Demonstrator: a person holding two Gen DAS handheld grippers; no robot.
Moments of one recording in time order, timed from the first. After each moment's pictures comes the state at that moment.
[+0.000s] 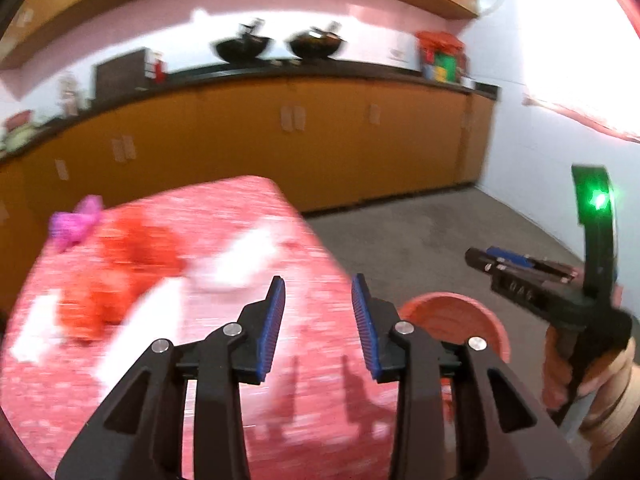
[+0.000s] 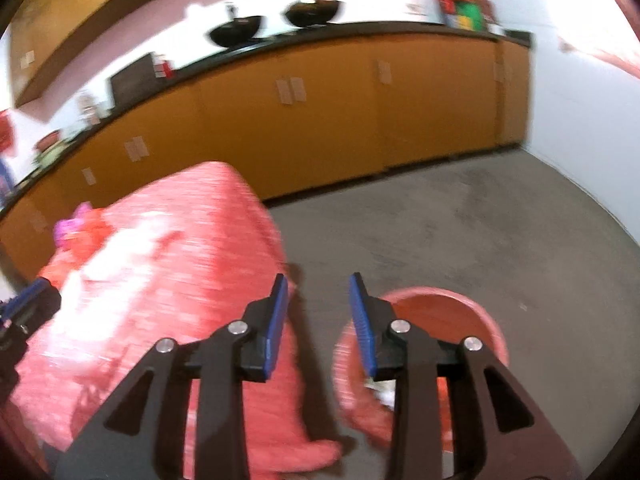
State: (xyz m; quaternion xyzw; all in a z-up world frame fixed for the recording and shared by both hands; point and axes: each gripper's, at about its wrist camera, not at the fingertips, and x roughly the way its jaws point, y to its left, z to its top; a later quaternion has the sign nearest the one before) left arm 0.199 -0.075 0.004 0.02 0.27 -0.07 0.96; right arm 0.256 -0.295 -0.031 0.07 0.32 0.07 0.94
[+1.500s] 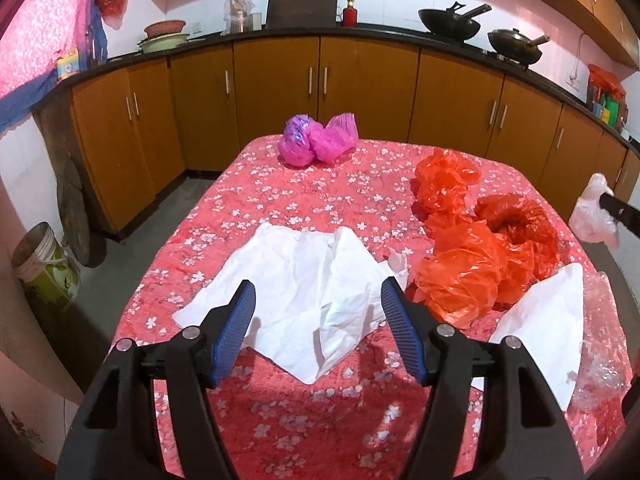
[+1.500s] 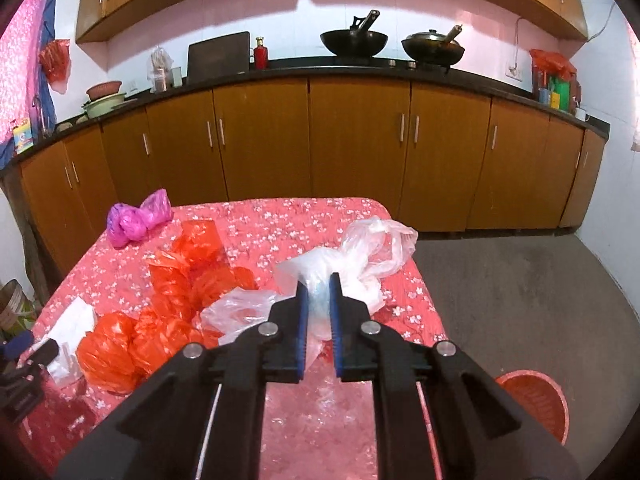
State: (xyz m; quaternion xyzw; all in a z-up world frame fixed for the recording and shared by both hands) left arm 0.211 0.192 -0.049 -0.07 0.34 0.16 0.92; right arm 0.316 -0.065 0.005 -0.02 0.28 0.11 0.95
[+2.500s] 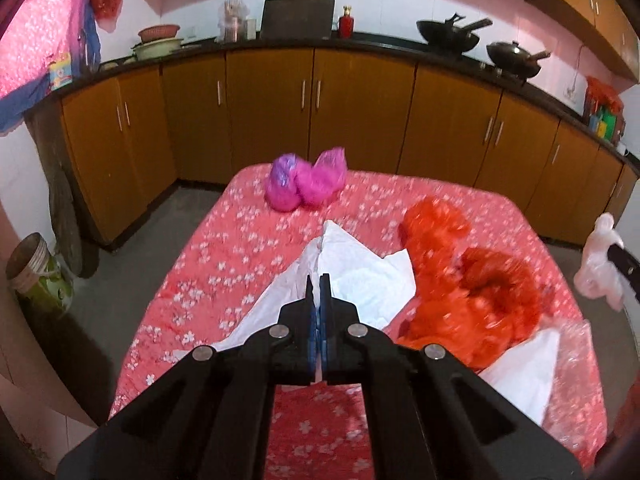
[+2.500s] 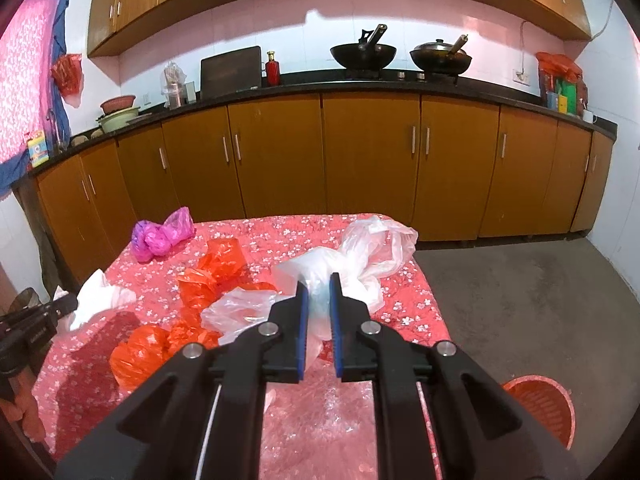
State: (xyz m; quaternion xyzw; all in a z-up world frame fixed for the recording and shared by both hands) left arm 0.244 0.197 -0.001 -0.08 0.32 0.15 0.93; right arm 0.298 -0.073 0.028 0.00 0.26 0.14 0.96
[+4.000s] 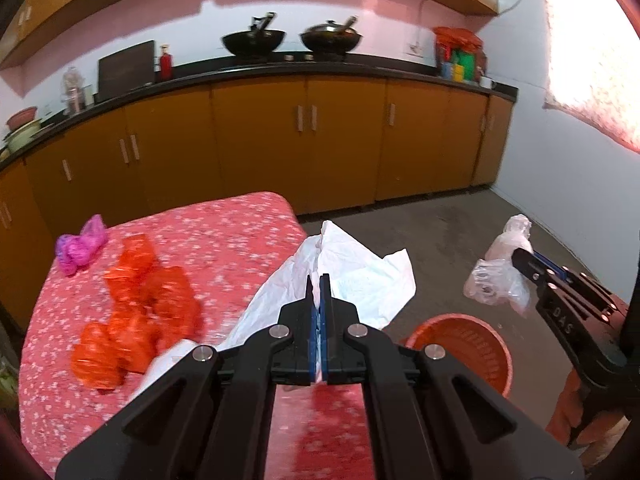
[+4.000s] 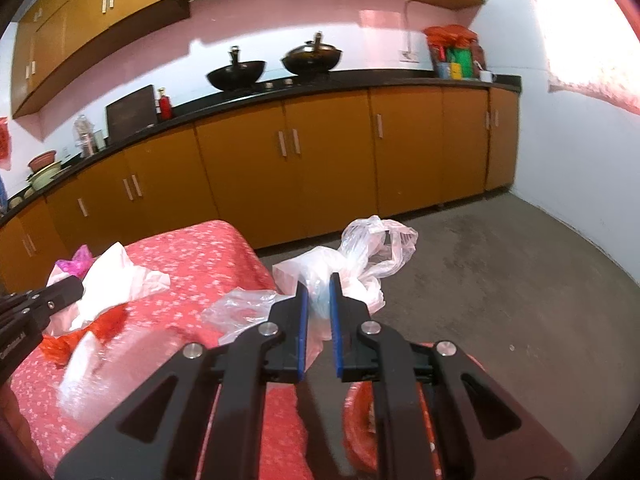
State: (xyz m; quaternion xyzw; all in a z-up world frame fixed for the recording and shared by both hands) left arm 0.261 -0.098 0.031 0.02 0.30 -0.08 0.95; right arm 0.253 -0.314 0.010 0.07 0.26 -0.02 0.96
